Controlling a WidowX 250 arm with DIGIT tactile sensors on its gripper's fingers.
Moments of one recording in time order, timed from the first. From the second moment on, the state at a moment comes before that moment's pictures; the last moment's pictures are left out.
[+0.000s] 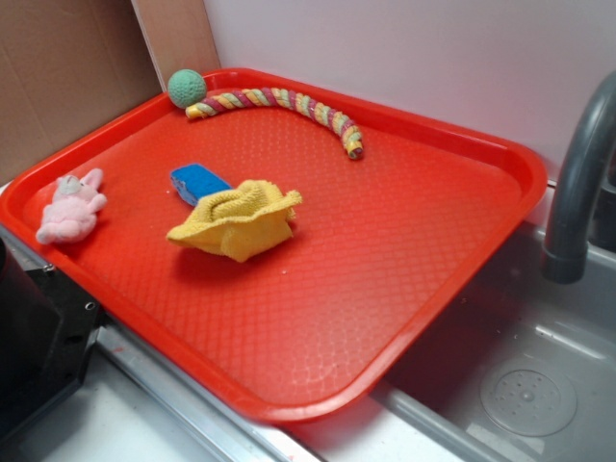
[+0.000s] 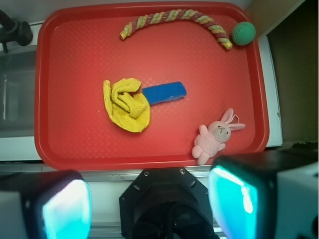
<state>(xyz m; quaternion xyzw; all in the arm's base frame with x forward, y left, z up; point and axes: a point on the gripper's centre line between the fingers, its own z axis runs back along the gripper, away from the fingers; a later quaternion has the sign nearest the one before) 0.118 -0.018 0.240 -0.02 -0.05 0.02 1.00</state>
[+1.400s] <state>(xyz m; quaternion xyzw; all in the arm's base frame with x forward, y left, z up) 0.197 0.033 0.195 0.07 -0.12 0.28 0.95</state>
